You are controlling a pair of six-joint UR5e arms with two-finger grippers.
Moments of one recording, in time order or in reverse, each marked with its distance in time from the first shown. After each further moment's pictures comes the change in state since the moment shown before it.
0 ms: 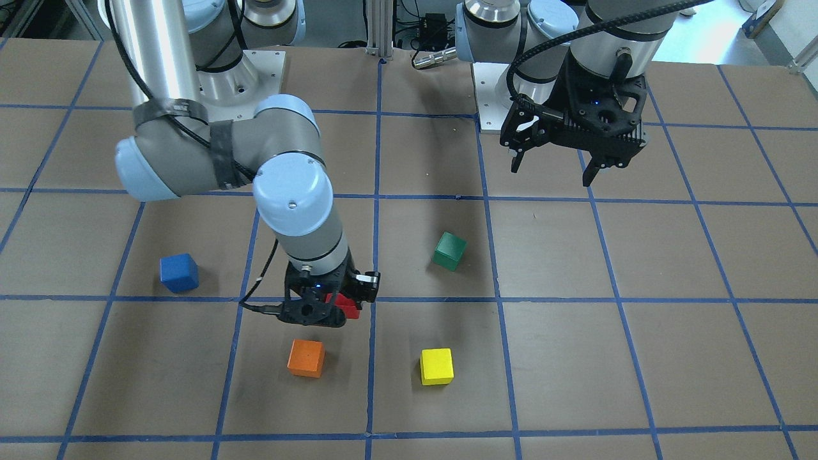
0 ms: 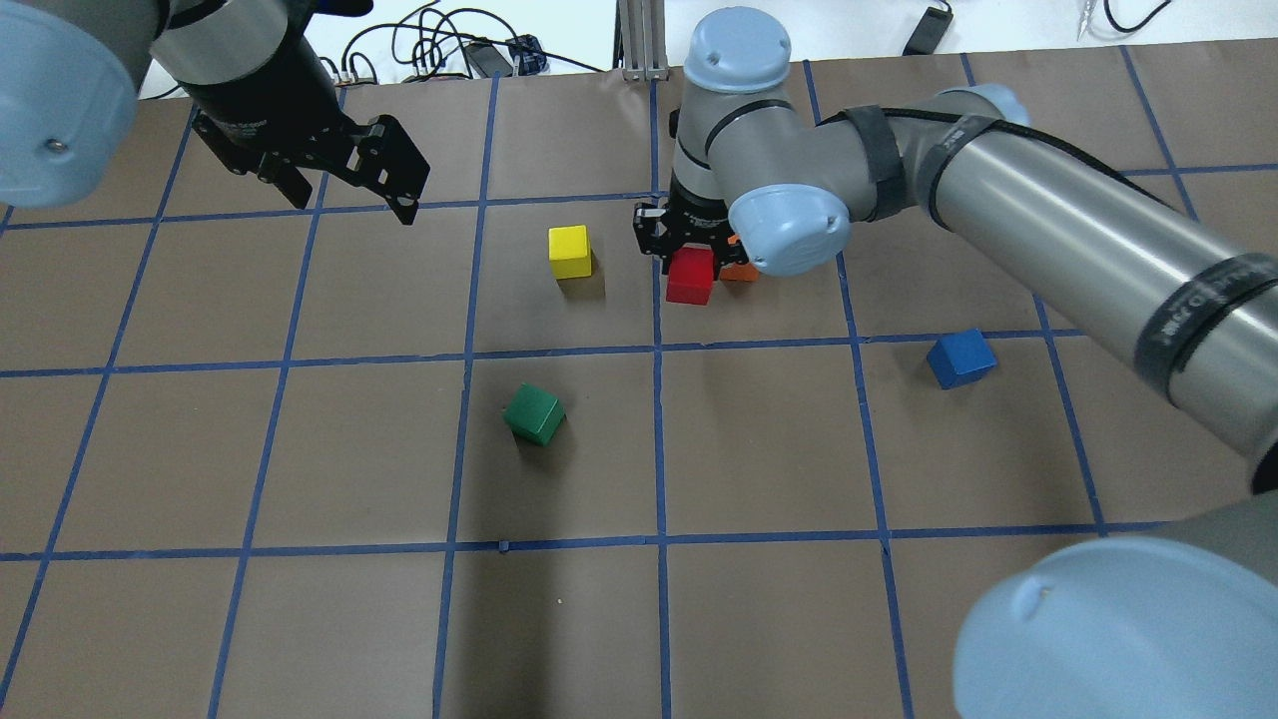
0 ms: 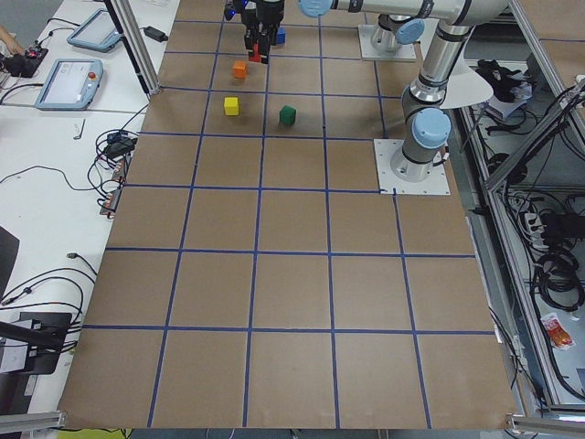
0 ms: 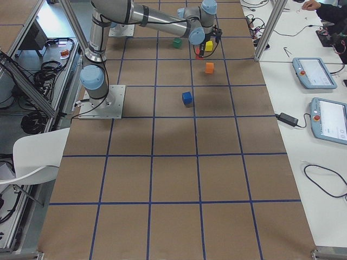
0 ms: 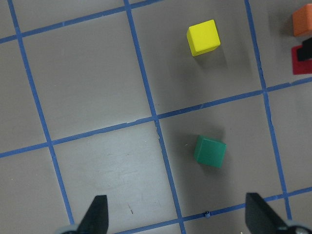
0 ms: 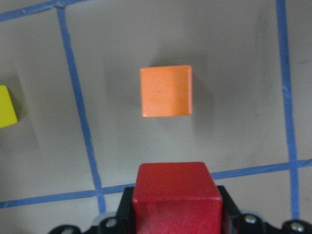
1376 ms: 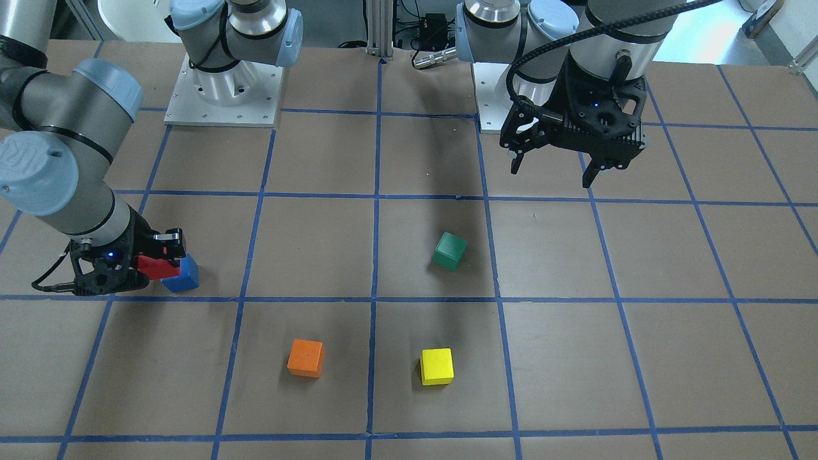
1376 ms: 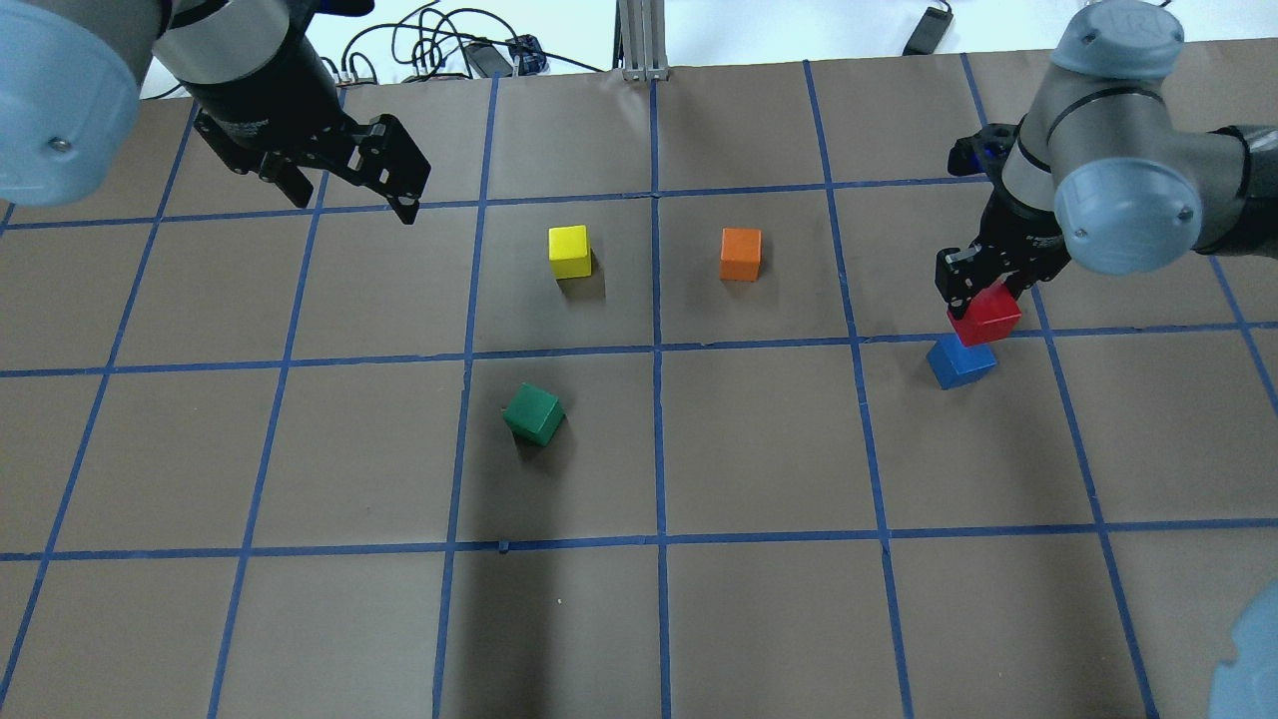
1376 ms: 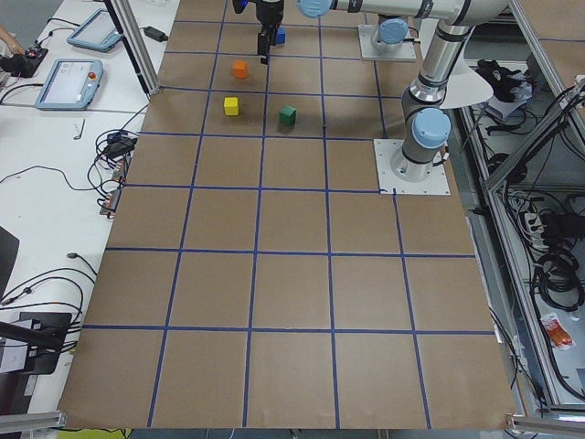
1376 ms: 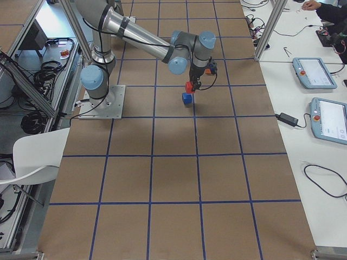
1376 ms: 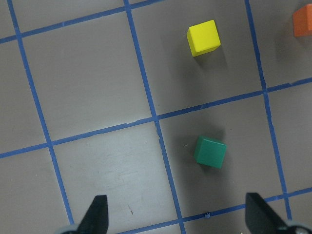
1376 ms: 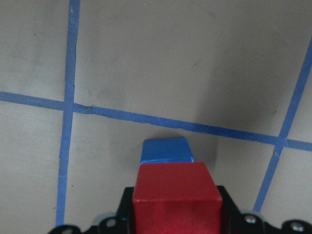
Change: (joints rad) left arm 0.000 -0.002 0.000 0.000 0.000 0.000; right arm -0.340 -0.145 0.273 -0.029 -0.142 -0.705
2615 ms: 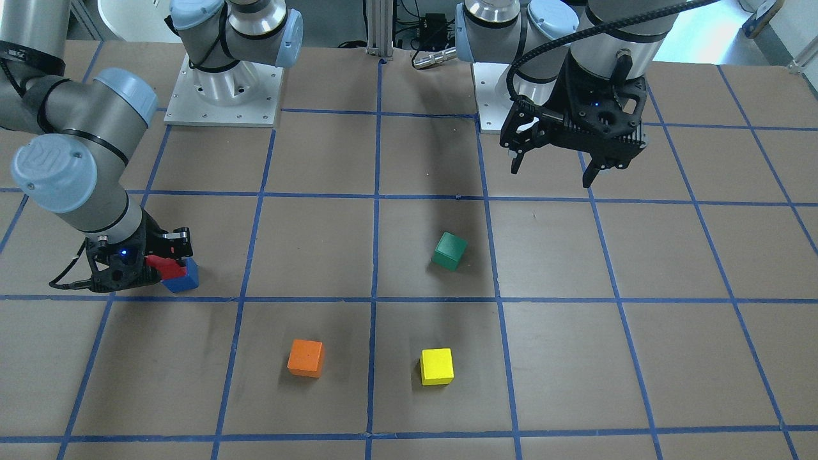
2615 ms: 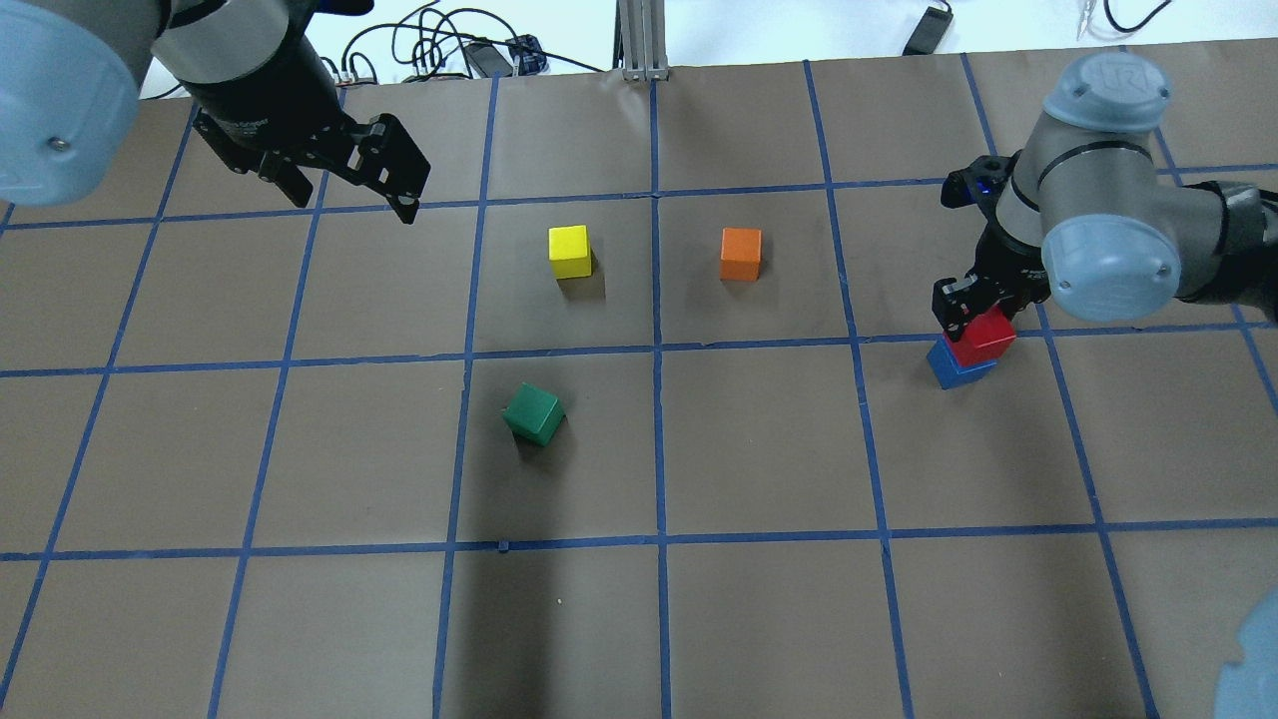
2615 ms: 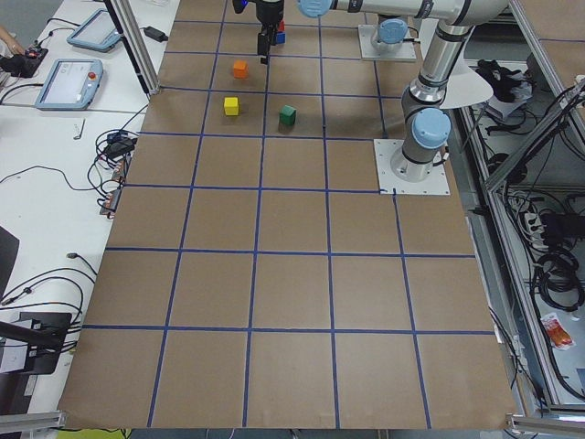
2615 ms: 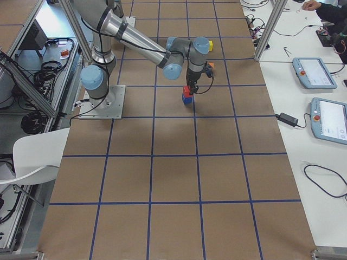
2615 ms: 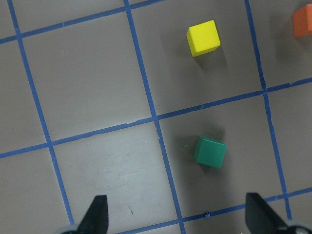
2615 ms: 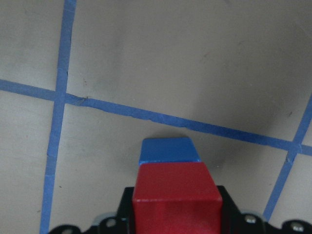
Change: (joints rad) left arm 0.000 0.001 0.000 0.000 0.000 0.000; right arm -0.006 -0.004 0.076 -0.086 -0.001 -0.043
